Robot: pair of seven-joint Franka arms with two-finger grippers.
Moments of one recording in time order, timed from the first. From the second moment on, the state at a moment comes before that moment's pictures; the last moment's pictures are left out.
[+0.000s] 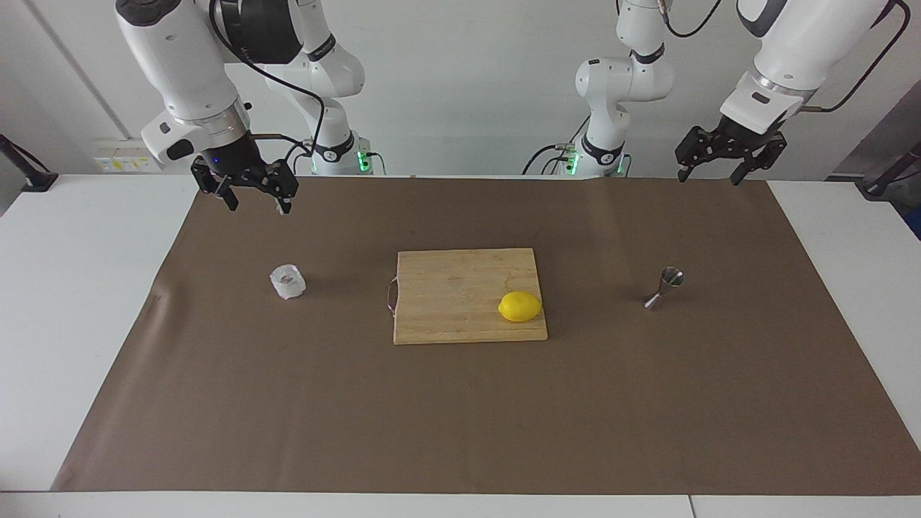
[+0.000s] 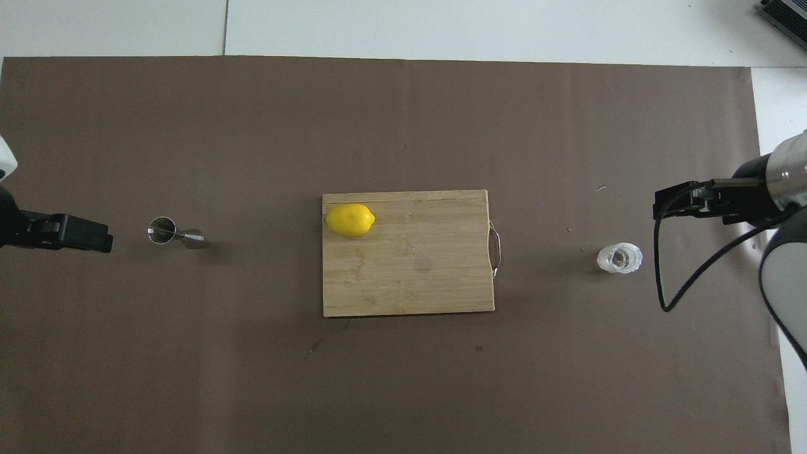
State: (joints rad) left arm -0.08 -0.12 0.00 -1.68 -0.03 1.52 0.03; right arm -0.02 -0.04 0.06 -1.70 0.01 1.66 0.13
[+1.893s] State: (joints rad) left arm 0.07 0.04 0.00 -1.71 -0.31 1.49 0.04; right arm -0.02 -0.04 0.06 -1.70 0.01 1.66 0.13
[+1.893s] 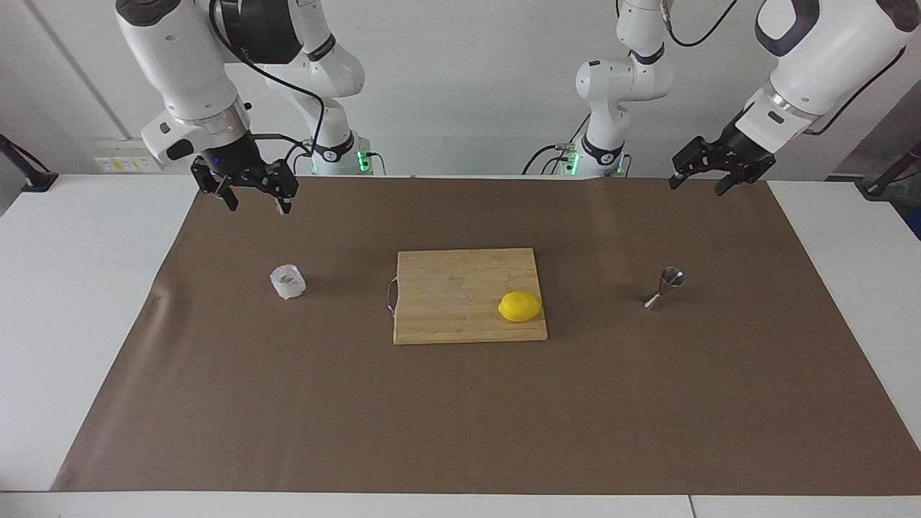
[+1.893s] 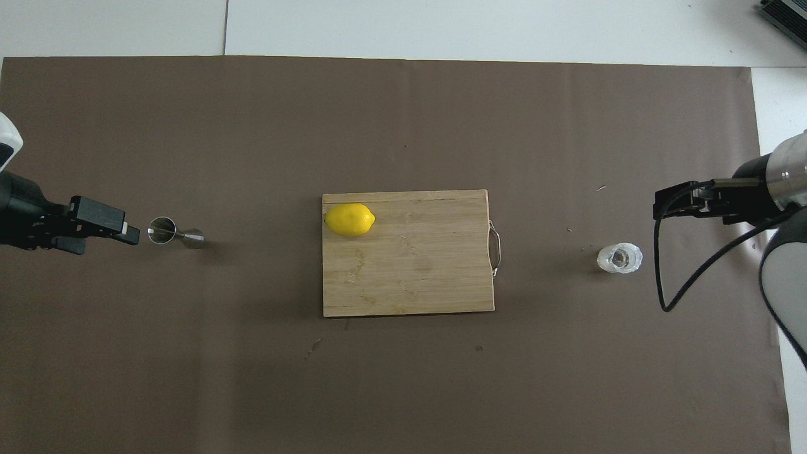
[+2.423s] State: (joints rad) left arm 0.24 0.21 0.00 -1.68 -0.55 1.30 -0.24; right arm -0.02 -0.04 0.06 -1.70 0.01 1.66 0.13
